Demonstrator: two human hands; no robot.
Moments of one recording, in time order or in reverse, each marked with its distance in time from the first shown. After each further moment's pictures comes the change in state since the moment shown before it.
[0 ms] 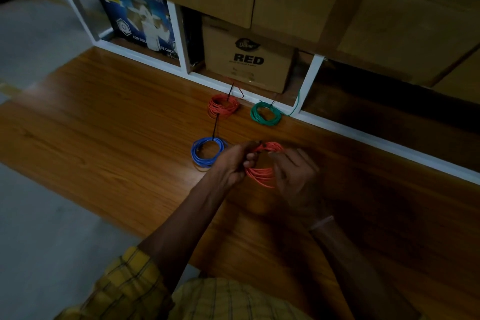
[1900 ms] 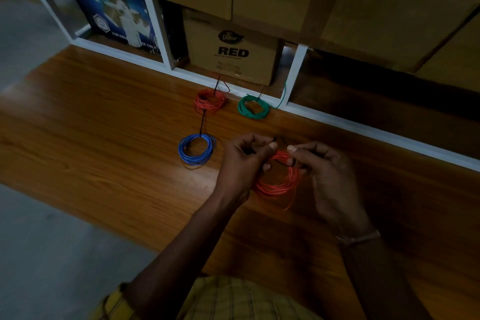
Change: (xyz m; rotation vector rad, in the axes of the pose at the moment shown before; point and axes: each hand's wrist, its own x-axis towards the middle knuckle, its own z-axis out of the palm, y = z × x) left_hand -0.067 -0.028 0.044 0.362 0.043 0.519; right_hand 0.008 -0.012 -0.074 1.066 0.012 1.071
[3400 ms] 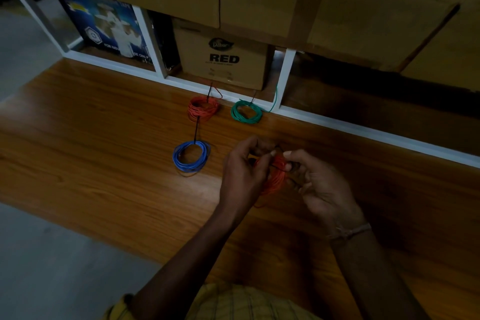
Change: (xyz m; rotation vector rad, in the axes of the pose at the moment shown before) left_hand -0.010 -0.004 0.011 0.350 0.003 0.328; right_hand 0.008 -0.001 -0.002 0.140 0.029 0.350
